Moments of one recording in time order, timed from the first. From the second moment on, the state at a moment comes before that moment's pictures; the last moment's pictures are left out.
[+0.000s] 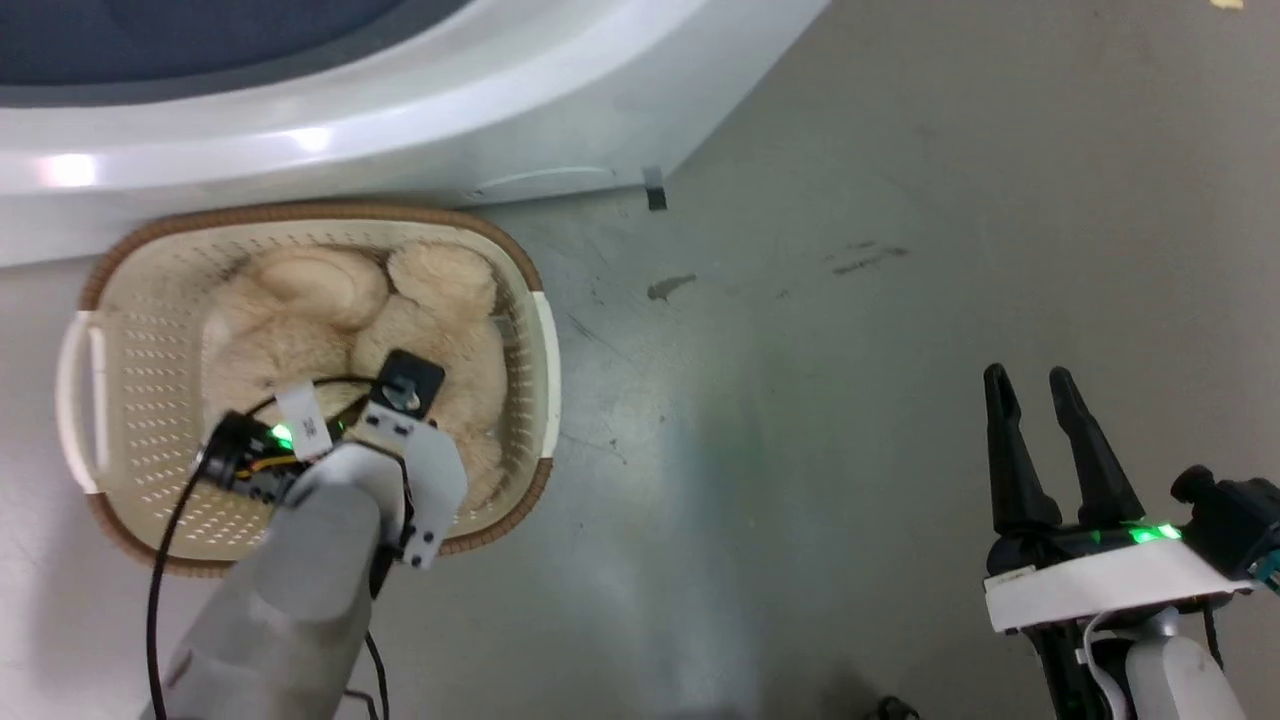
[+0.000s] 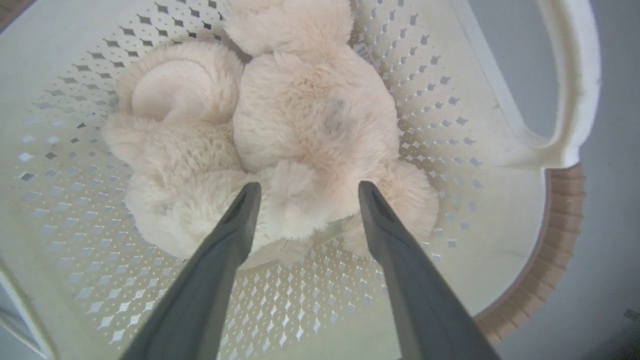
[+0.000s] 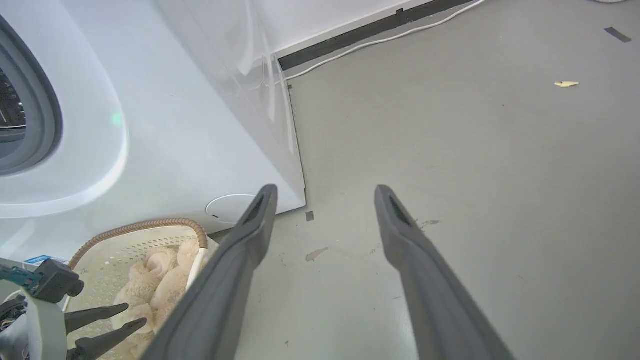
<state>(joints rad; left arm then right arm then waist) -0.75 0.22 -0.48 1.03 -0.08 0.03 0.11 -0.15 -0.05 0.03 0.07 0.47 0.13 -0.21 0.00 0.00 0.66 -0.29</state>
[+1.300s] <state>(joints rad) -1.01 0.32 -0.54 1.27 -0.24 0.01 0.13 -0.26 -0.05 0.07 0.16 0.68 0.13 -0.26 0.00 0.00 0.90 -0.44</state>
